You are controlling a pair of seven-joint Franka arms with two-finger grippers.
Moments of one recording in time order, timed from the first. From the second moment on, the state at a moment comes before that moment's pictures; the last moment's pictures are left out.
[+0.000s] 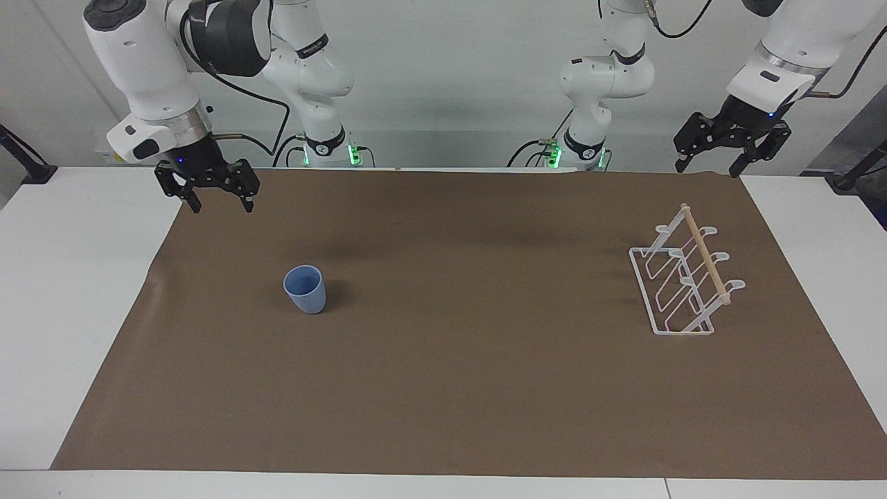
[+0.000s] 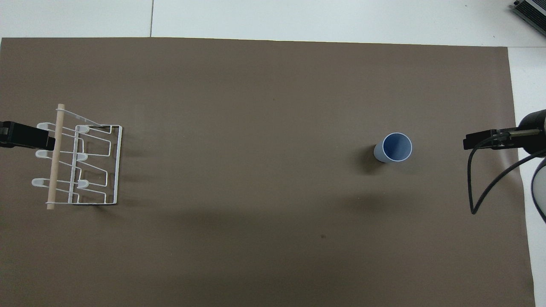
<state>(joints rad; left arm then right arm) -0.04 -0.05 -0.02 -1.51 -0.05 1.47 0.07 -0.26 -0.08 0.19 -1.79 0.01 1.77 -0.08</state>
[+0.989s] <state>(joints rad) -0.04 -0.05 -0.02 -1.52 -0.02 1.44 0.07 -0.22 0.03 0.20 -1.96 0.01 2.07 -0.01</state>
